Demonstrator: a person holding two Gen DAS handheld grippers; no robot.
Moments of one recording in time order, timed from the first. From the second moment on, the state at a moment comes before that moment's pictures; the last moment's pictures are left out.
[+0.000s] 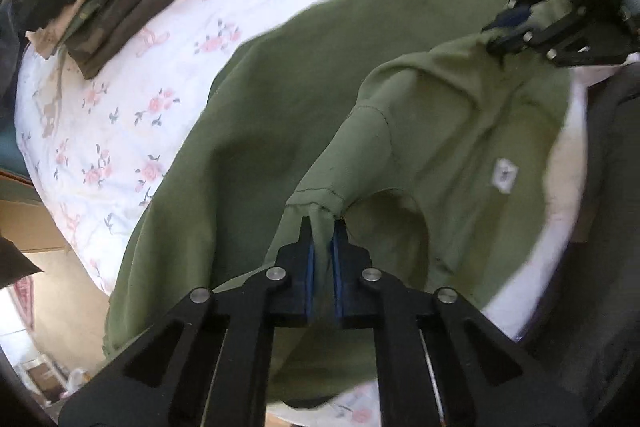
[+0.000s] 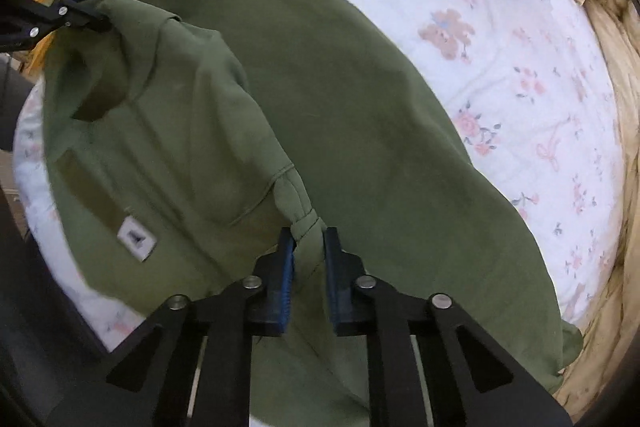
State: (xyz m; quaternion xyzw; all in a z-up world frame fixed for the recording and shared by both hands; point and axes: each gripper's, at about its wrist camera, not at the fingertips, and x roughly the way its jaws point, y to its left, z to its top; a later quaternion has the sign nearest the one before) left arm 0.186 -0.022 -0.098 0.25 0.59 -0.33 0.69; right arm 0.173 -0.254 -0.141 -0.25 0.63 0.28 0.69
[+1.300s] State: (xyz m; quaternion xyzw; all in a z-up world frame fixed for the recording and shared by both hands) left arm 0.218 0.277 -0.156 -0.12 0.63 -0.21 0.74; right arm 0.077 -0.281 -0.087 0.06 0.61 0.20 0.77
